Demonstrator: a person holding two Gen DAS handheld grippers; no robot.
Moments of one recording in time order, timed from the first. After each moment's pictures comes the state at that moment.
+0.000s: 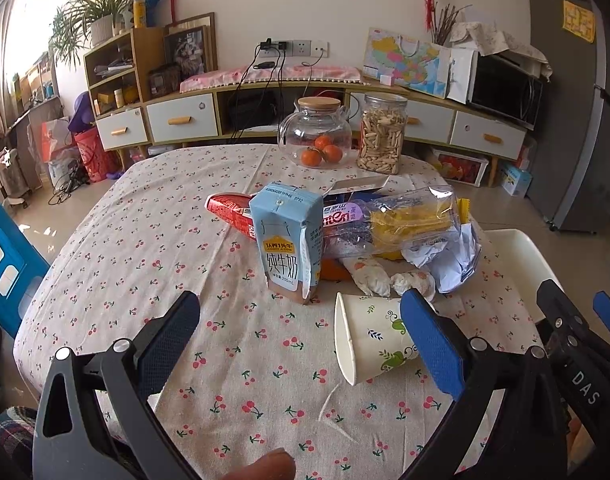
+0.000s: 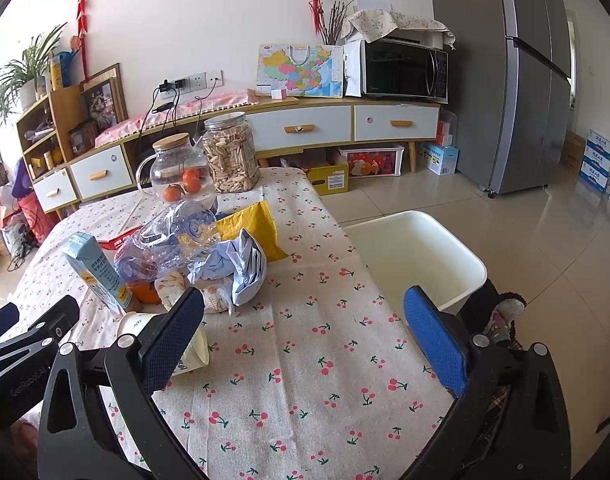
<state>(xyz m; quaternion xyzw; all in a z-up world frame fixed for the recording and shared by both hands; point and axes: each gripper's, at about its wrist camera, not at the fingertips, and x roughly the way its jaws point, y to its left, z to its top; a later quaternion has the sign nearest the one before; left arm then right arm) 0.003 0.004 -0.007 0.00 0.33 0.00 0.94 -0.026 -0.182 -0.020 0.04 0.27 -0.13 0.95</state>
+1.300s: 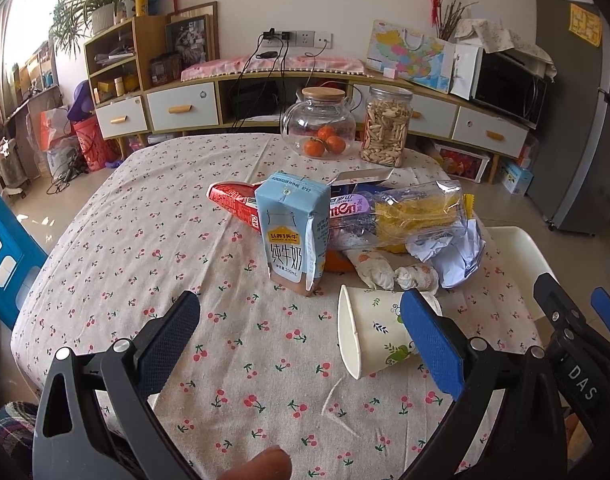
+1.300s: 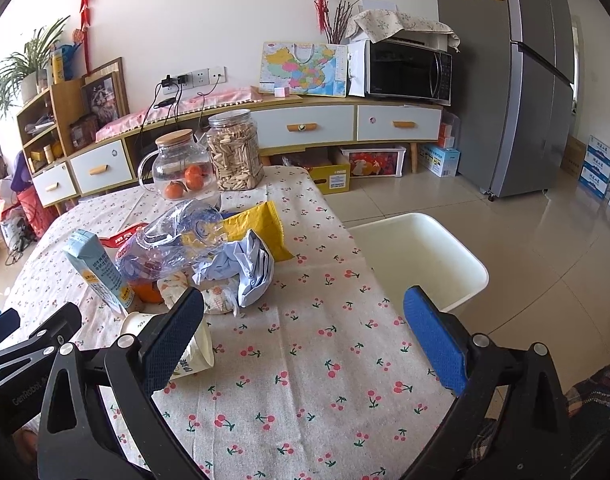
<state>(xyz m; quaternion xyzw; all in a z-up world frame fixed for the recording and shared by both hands) 0.008 0.007 -0.009 -0.01 0.35 0.00 0.93 -0.019 -0.176 -0.018 0.05 0.28 -0.12 0.95</state>
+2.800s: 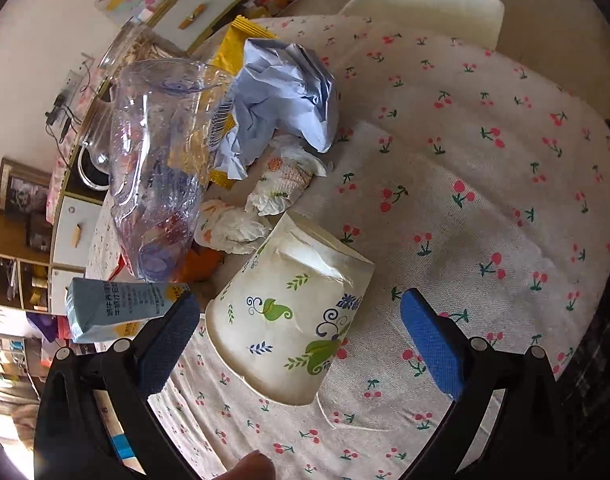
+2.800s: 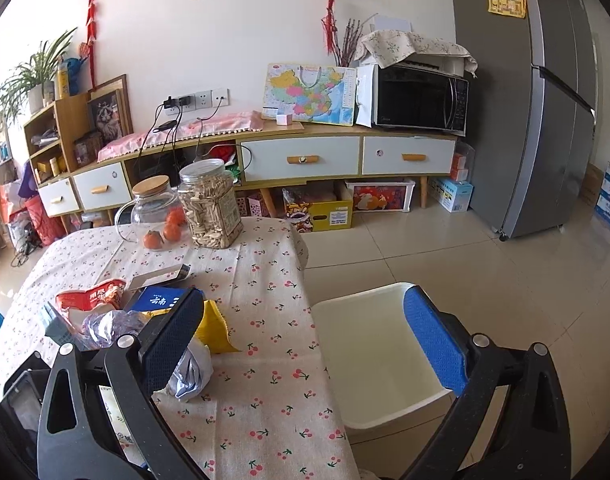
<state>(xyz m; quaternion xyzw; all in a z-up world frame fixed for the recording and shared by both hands) 0.055 -0.122 -0.092 0.45 0.47 -0.19 0.73 0.053 -0.271 0.038 0.04 0.27 -0.09 0.96</state>
